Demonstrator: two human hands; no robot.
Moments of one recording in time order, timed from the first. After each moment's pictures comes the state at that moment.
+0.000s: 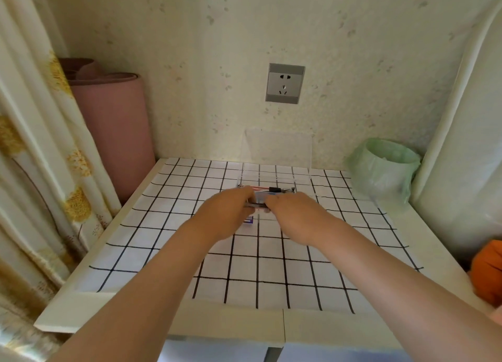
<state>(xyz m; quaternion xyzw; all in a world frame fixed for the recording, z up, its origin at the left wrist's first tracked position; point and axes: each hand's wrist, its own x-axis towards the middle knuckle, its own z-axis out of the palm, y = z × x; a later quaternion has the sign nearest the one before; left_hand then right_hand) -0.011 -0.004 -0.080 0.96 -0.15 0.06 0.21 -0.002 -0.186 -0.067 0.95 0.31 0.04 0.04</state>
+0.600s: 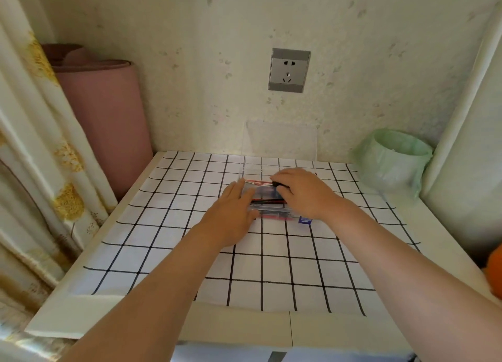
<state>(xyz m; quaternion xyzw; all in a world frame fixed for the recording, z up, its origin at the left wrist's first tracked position) 0.009 -0.003 -0.128 0.97 -0.13 0.03 0.18 0.064 -0.204 -0.092 0.95 0.28 0.05 -0.12</state>
